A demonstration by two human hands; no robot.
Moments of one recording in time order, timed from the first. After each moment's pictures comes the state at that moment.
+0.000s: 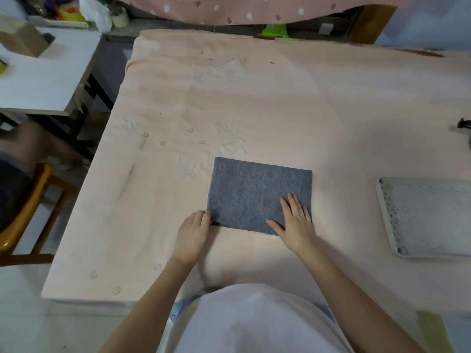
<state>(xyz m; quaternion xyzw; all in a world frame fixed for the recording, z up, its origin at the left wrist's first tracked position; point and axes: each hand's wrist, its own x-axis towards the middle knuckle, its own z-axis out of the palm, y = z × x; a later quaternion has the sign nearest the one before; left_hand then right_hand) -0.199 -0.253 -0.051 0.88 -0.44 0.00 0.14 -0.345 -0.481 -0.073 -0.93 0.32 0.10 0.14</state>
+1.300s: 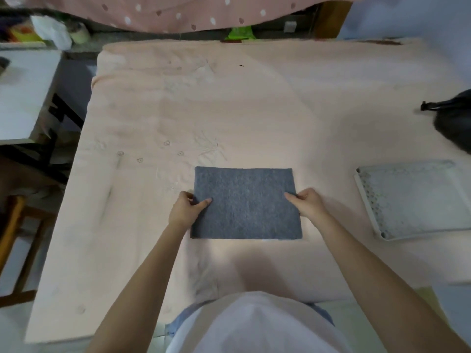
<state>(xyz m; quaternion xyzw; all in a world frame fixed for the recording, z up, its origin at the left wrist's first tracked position) -0.128 -0.326 -0.047 0.86 -0.10 -0.35 0.35 -0.340 -0.556 -0.042 -0.66 0.54 -0.02 0.52</state>
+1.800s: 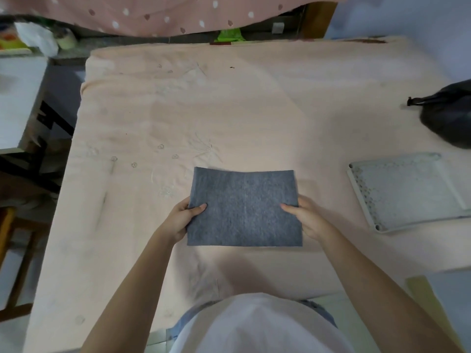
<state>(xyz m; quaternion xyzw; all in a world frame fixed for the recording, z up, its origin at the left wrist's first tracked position) -0.126 -0.311 -0.047 0.62 -0.04 -0.54 0.58 -0.361 -0.529 -0.036 -0.50 0.45 -0.03 0.73</state>
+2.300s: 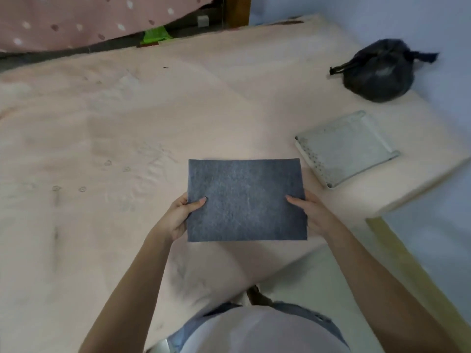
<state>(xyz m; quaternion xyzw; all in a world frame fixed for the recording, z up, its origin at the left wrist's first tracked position) -0.165 -0.361 -0.036 0.52 -0.11 -0.65 0.55 -0.461 -0.506 -0.007 -0.44 0.50 -0.19 0.72</state>
